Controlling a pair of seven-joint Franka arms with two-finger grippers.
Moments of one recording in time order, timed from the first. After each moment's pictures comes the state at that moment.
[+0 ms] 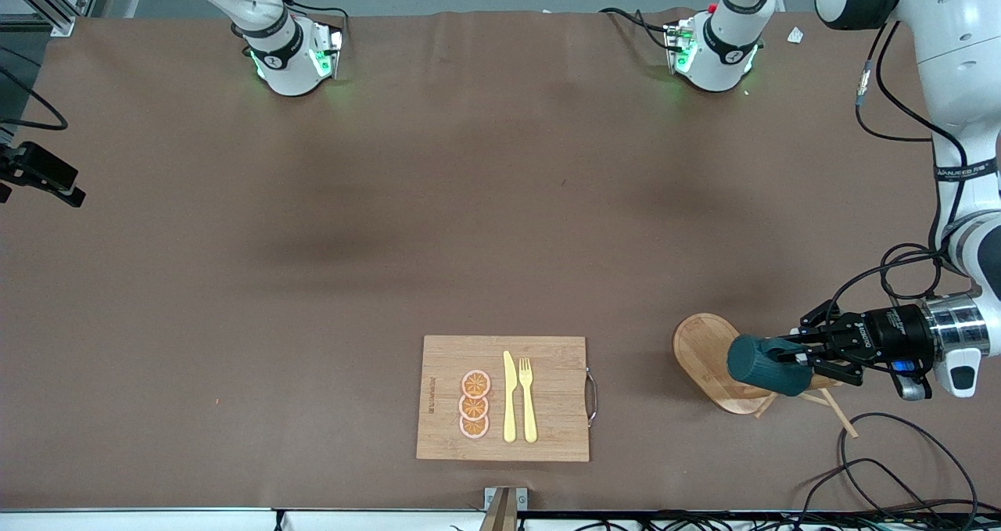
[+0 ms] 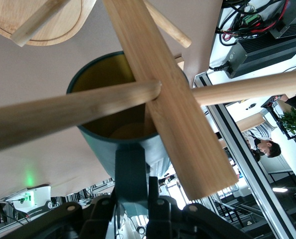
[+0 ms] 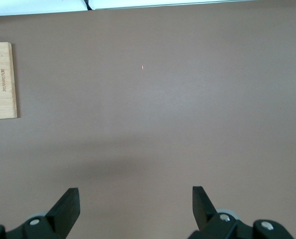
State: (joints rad) left arm 0.05 0.74 0.20 -1.25 -1.22 1.60 -0.69; right arm 0.06 0.03 -0.13 -1.49 -0.02 1.62 0.00
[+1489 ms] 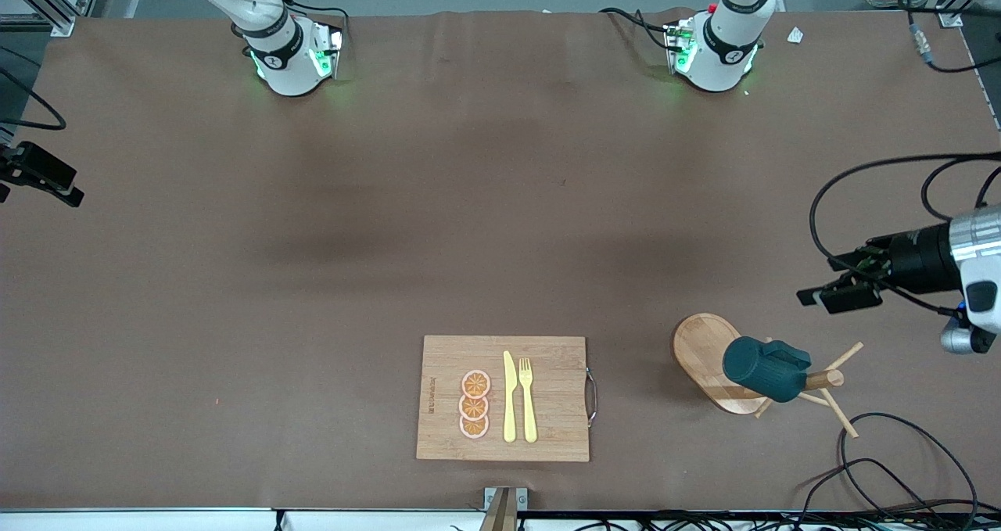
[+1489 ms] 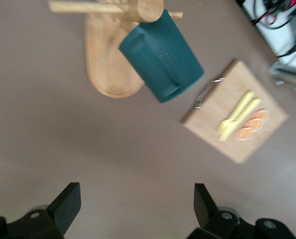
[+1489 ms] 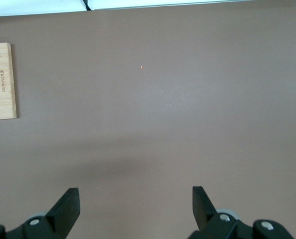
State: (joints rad) left arm -0.03 0.41 0.03 -1.21 -0.36 1.53 -0.55; right arm 0.06 0.03 -0.13 -1.49 -0.02 1.62 0.00
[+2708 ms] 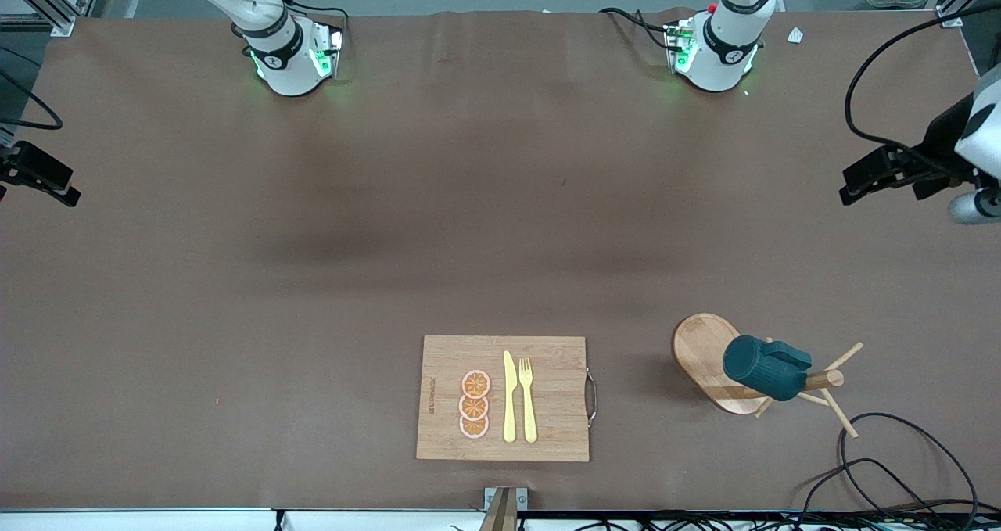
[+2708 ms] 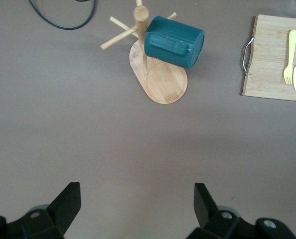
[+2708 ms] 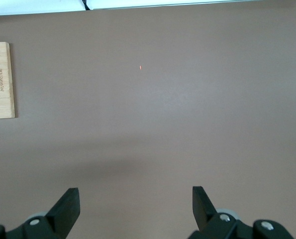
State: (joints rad) left arm -0.02 0.13 -0.09 -1.32 -0.01 1.46 -0.19; right arm 0.06 0.03 -0.14 -1.49 -0.02 1.62 -0.01
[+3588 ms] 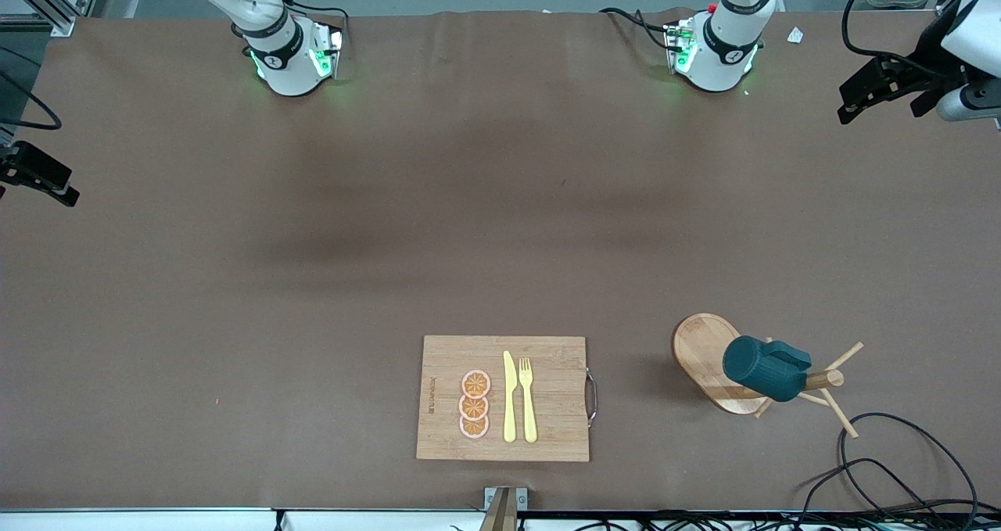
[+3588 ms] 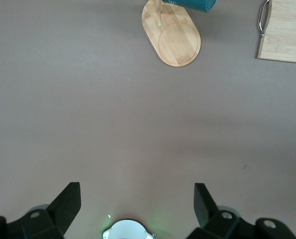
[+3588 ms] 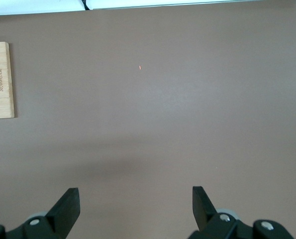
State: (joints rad) left arm -0.01 -0.16 -0.10 -1.64 -0.01 1.45 -0.18; right arm 0.06 0.03 -0.14 -1.49 -0.02 1.62 -0.01
